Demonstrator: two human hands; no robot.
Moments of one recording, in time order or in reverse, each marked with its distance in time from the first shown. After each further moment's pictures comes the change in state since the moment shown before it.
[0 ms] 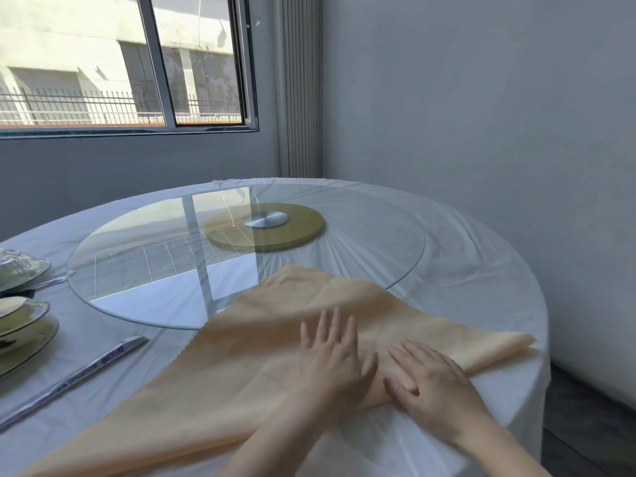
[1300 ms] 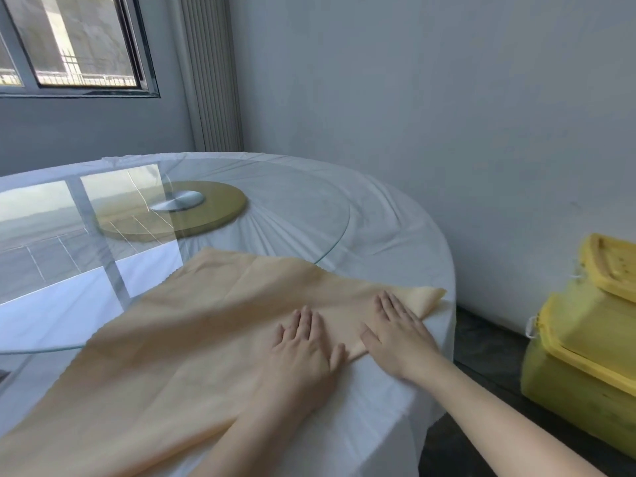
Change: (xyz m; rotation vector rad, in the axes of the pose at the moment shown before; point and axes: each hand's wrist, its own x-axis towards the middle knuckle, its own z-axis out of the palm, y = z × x) left_hand 0.009 0.040 0.027 -0.092 -0.098 0.127; right_hand 0.014 0.038 -0.021 -0.074 -0.377 0.339
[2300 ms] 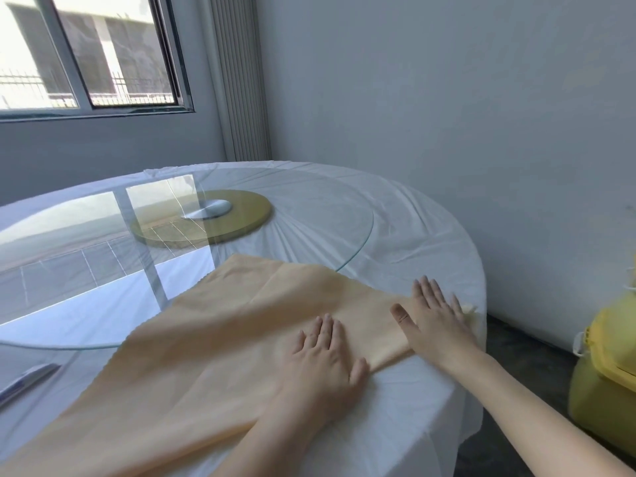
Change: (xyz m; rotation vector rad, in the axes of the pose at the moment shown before) left_hand -0.003 0.002 -0.003 0.040 -0.014 -0.001; right_hand 0.021 0.023 -0.014 0.075 0.091 0.039
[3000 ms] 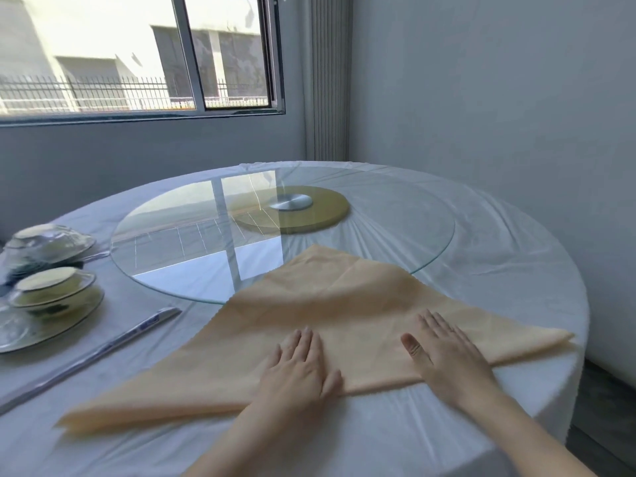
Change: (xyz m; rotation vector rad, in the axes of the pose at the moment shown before) left_hand -0.083 -0.080 -0.028 0.060 -0.094 -0.279; right_hand -0.026 -0.071 0.026 0.008 -0.037 -0.289
